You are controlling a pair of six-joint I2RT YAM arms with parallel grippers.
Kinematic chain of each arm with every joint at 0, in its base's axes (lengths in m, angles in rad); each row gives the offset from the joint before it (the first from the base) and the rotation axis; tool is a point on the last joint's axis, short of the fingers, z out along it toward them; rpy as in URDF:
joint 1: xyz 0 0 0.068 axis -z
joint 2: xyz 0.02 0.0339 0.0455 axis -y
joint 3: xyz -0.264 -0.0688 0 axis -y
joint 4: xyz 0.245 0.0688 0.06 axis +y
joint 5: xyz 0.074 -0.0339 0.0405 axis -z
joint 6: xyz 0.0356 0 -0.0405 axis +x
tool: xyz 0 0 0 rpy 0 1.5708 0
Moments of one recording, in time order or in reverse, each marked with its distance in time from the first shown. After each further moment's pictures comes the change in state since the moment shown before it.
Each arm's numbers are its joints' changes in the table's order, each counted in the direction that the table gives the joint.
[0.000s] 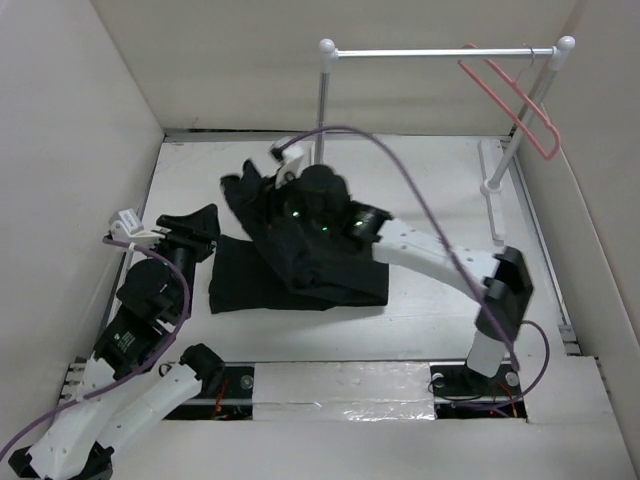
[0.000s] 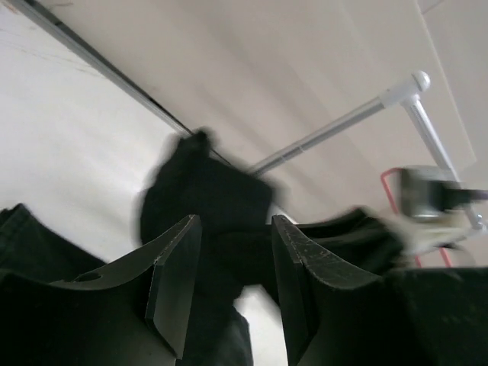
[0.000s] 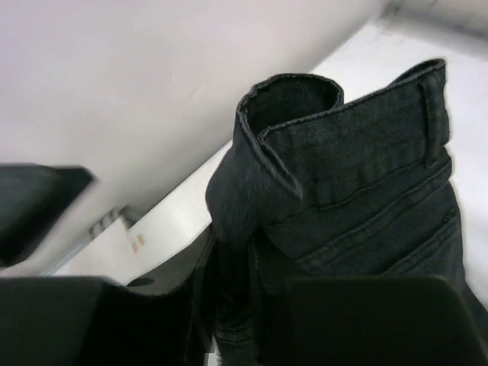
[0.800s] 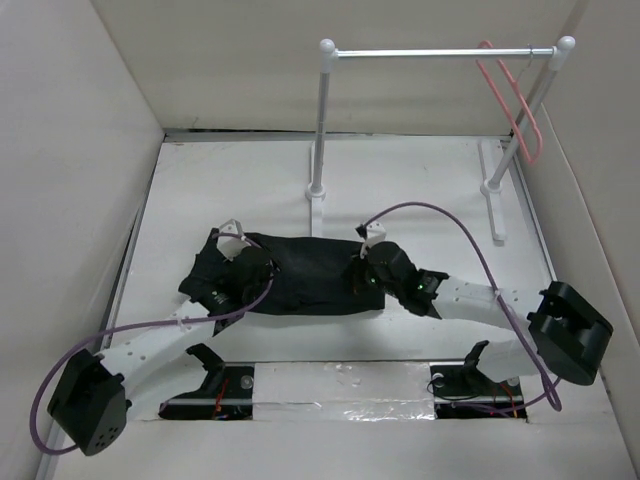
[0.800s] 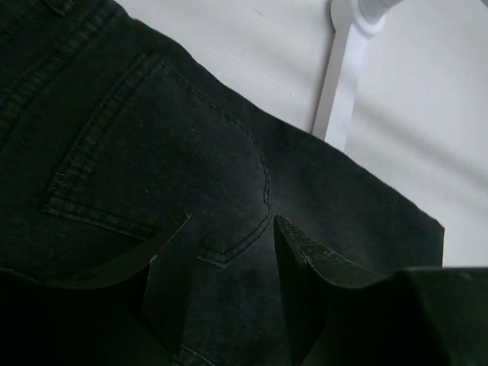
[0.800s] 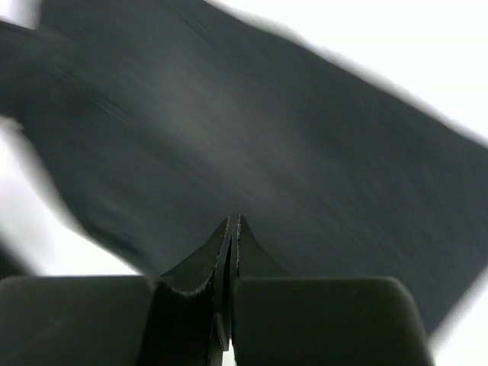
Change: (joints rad) left arm 0.005 -0.384 -0.418 -0.185 0.124 -0.135; right arm 0.056 0.354 -0.910 -0.159 0.158 0.091
